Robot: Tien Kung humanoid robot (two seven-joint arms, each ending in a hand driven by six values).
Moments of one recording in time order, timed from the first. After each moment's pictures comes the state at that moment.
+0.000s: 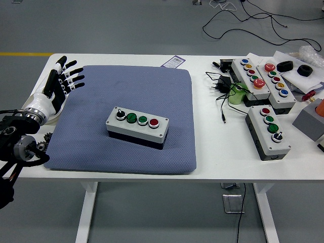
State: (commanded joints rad) left arm -0.48 0.33 -1.18 -1.13 0.74 0.09 0.02; right arm 0.14 -0.03 1.46 0.18 -2.18 -0.17 -0.26
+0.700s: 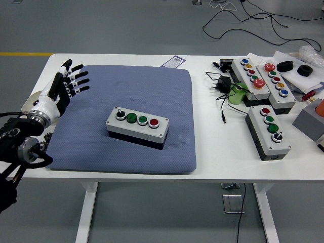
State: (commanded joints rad) left arm -0.48 0.32 -1.15 -1.13 0.73 0.09 0.03; right arm 0.13 -0.03 1.48 0.18 -2.20 -0.17 -0.26
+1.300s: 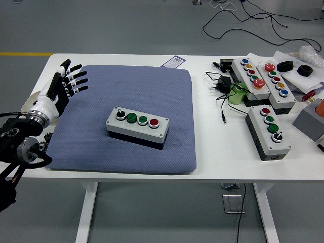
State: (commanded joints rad) left arm -0.48 0.33 -1.15 -1.12 0.72 0.10 0.03; right arm 0.13 -0.03 1.47 0.18 -2.18 -0.17 -0.26
